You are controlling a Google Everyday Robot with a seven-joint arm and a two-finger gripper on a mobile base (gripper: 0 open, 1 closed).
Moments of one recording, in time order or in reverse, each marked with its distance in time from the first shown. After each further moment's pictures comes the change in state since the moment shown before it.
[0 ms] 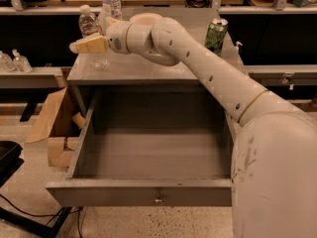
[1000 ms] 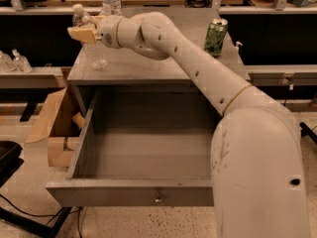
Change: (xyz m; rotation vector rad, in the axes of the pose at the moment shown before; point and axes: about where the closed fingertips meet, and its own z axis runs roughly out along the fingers) arm -0.009 -0.006 0.031 -0.008 -0.011 -0.048
